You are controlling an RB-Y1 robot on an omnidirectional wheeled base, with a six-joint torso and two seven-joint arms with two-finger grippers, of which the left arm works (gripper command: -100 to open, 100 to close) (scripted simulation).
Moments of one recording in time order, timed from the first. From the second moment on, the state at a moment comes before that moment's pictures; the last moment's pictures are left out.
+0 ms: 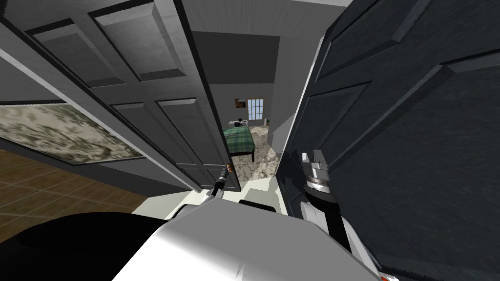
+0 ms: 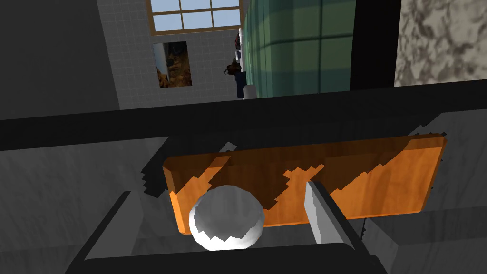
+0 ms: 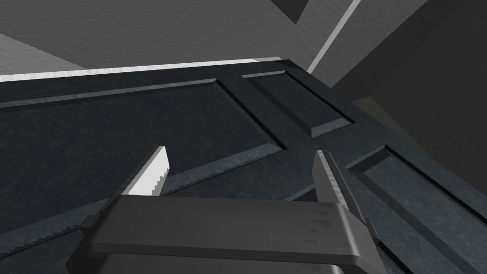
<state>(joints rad) -0.15 0.24 0.15 -0.48 -0.03 -0.92 0.19</state>
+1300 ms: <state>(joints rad) -0.14 0.28 0.10 -0.49 -0.06 -0.94 0.28</state>
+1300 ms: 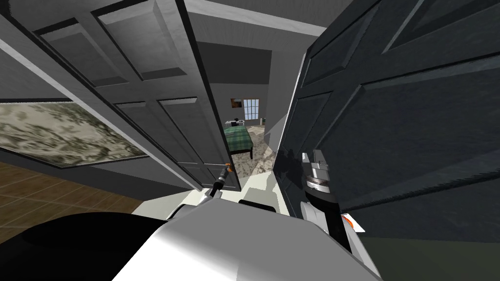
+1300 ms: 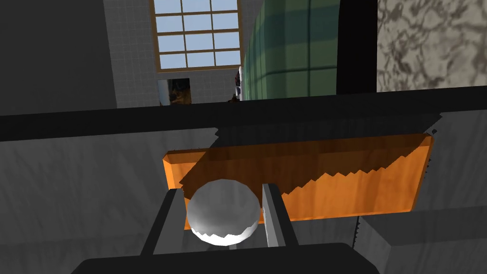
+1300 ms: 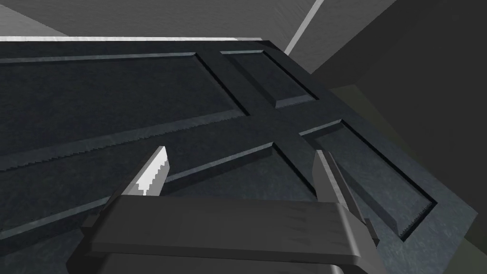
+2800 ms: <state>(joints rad) -0.07 0.38 -0.01 -0.47 -0.16 -1.10 0.45</state>
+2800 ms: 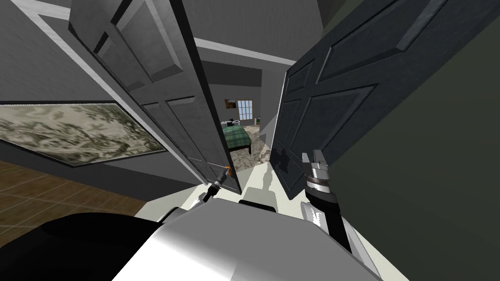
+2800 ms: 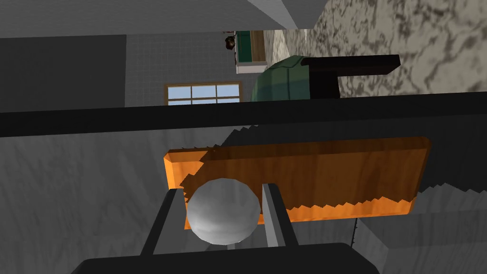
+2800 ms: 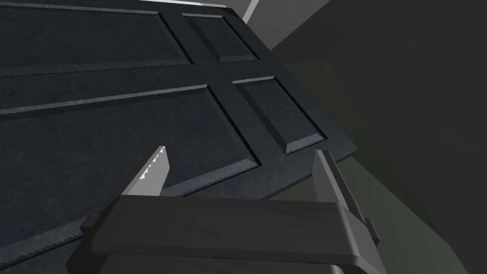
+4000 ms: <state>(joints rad) 0.01 0.44 -0.04 -0.46 -0.20 -1.23 0.52</state>
